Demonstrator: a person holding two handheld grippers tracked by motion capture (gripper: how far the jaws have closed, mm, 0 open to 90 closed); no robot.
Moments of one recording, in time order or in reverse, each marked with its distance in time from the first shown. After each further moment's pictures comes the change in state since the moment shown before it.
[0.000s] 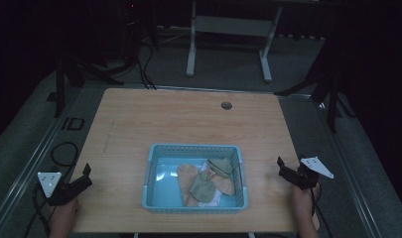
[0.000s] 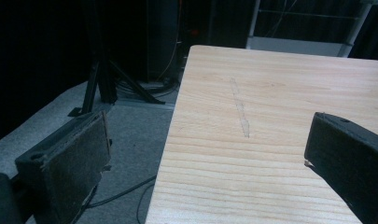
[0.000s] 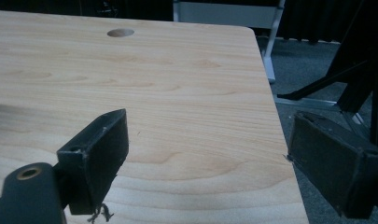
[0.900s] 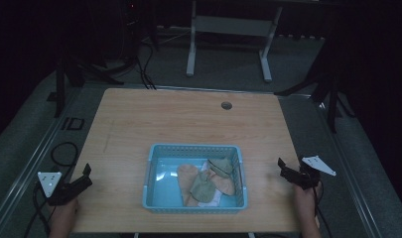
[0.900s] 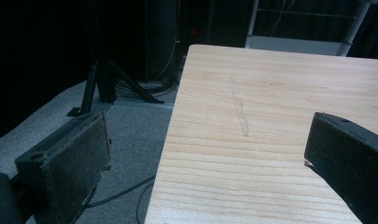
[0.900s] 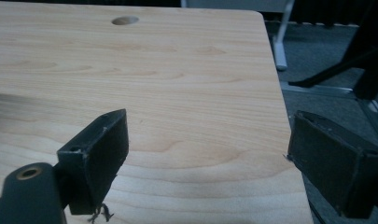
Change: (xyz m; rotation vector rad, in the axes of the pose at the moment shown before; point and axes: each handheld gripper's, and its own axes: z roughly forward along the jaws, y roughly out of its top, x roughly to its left) left arm 0.000 0.000 0.000 0.004 -0.006 0.001; right arm -0.008 0.001 0.001 0.055 0.047 0.024
